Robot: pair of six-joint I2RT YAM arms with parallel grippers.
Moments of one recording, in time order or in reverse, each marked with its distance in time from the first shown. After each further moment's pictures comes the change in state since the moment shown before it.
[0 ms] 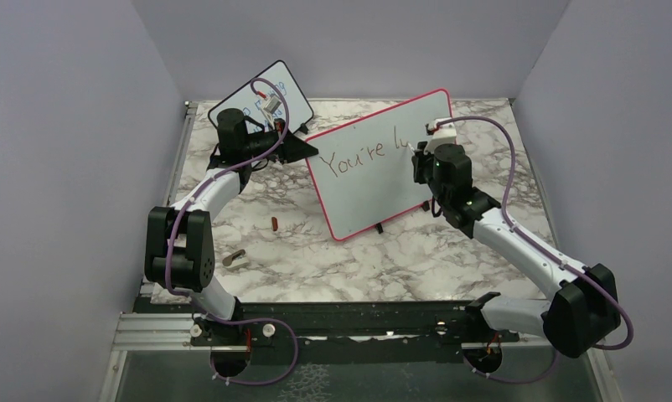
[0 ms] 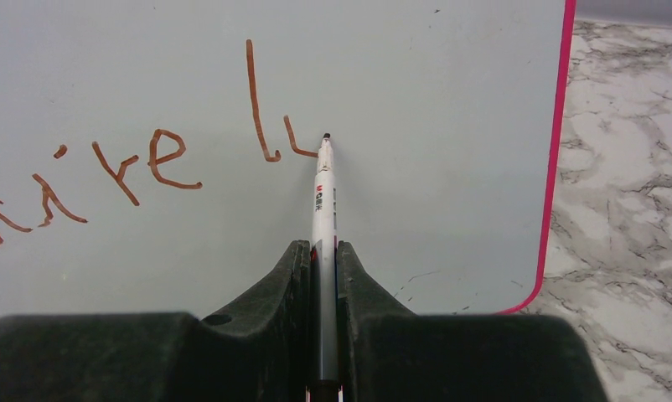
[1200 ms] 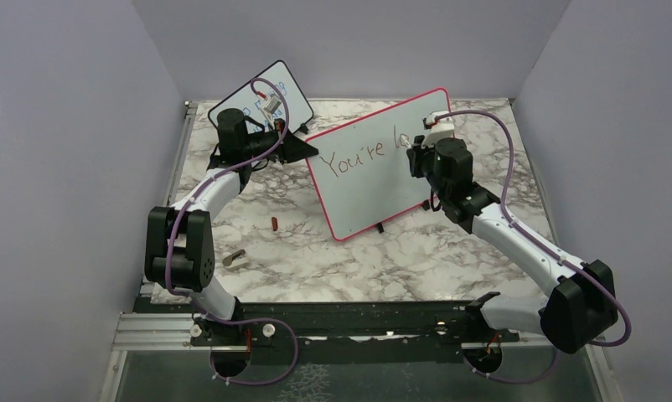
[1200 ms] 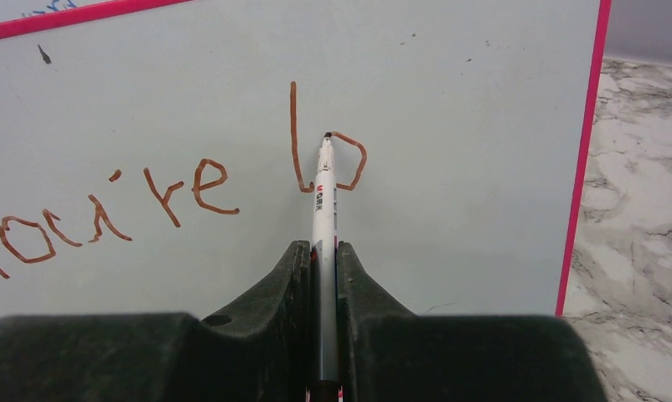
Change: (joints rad) left arm 0.000 0.000 0.000 -0.001 0.001 -0.006; right arm -0.004 0.031 0.041 0.038 -0.090 -0.023
